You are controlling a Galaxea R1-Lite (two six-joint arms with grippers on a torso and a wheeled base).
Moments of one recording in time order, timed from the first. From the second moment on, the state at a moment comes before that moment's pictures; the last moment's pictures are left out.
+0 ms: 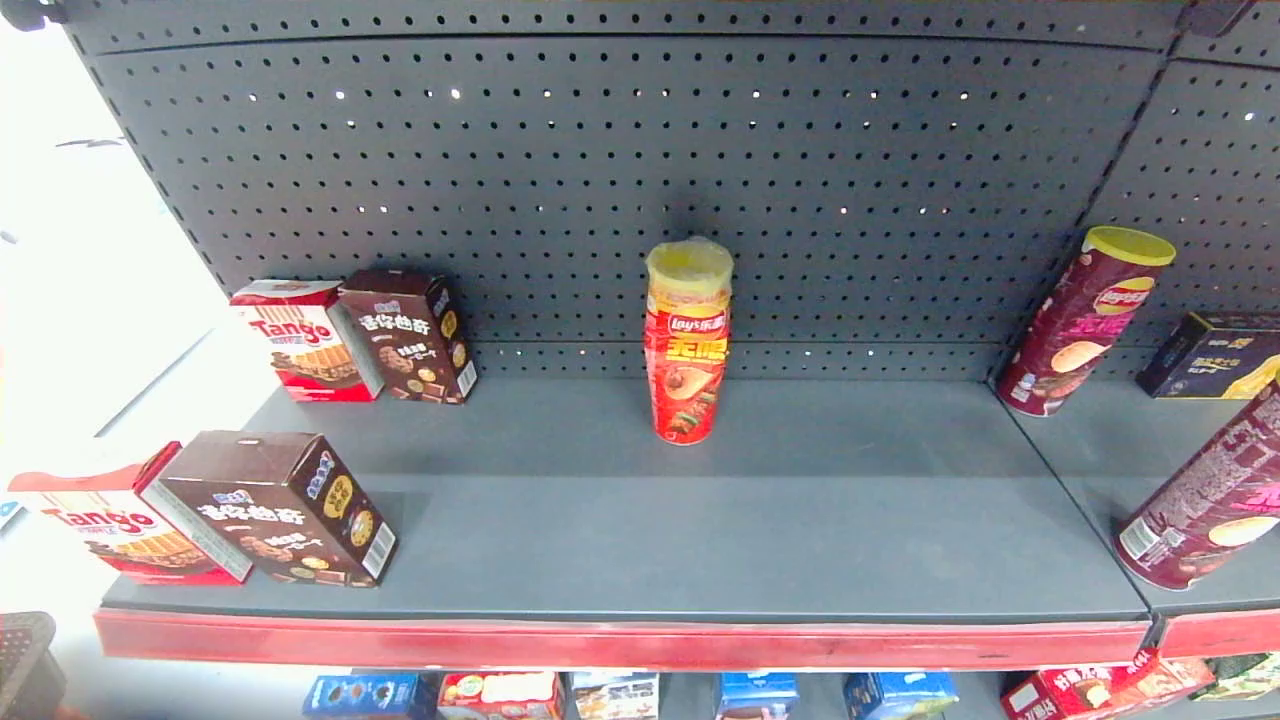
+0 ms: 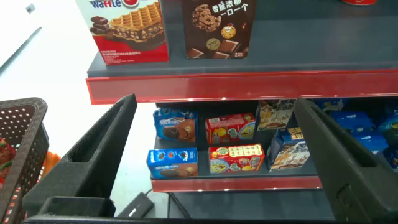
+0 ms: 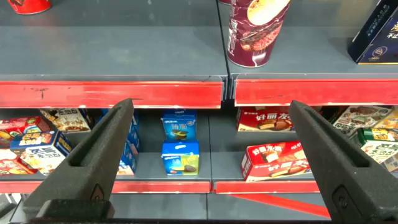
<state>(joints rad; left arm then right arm) 0.00 0.00 0.00 0.00 -0.02 0.01 0.00 0.00 0.00 0.00 -0.02 0.00</state>
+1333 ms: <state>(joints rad) 0.00 0.00 0.00 0.00 -0.02 0.01 0.00 0.00 0.00 0.00 -0.02 0.00</state>
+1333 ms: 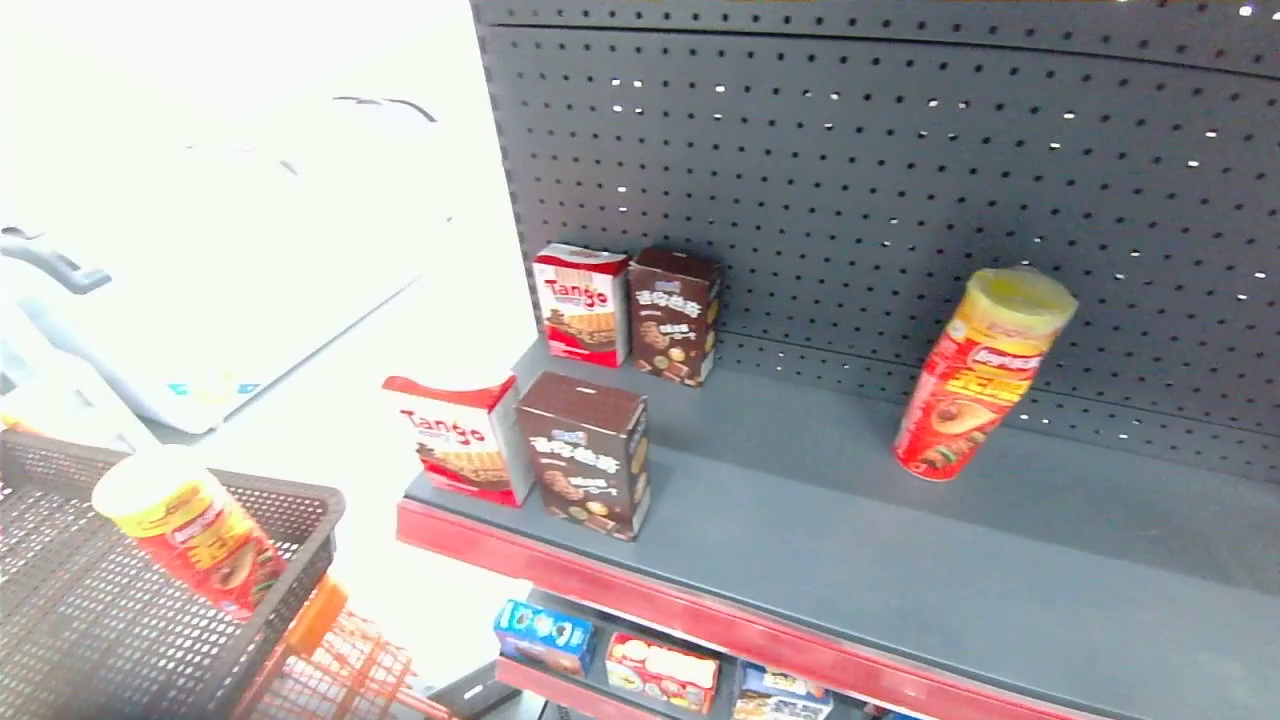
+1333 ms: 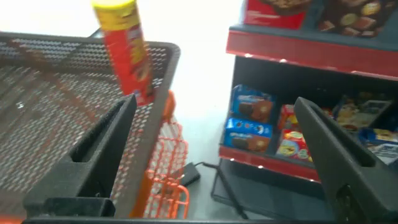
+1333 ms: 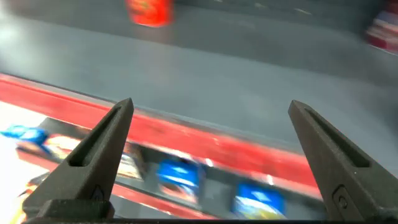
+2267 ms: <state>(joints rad) 0.00 0.00 0.00 0.00 -0.02 0.02 0.00 0.00 0.00 0.00 -0.02 0.00</state>
